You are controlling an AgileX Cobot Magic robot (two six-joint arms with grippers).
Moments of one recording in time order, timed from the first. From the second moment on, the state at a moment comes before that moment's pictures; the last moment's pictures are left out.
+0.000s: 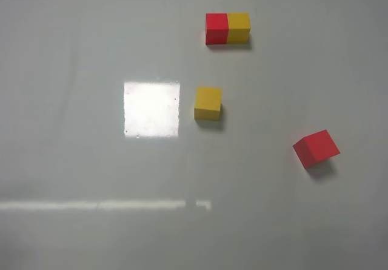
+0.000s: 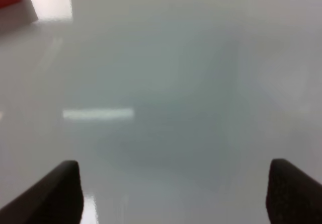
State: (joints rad) left arm 0.09 -0.01 -0.50 -0.01 1.04 -0.09; right arm -0.03 -0.01 -0.51 -0.09 0.99 0.03
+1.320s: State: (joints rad) left arm 0.09 -0.01 -0.50 -0.01 1.05 -0.09; right arm 0.23 0.61 -0.91 -0.03 1.02 -0.63
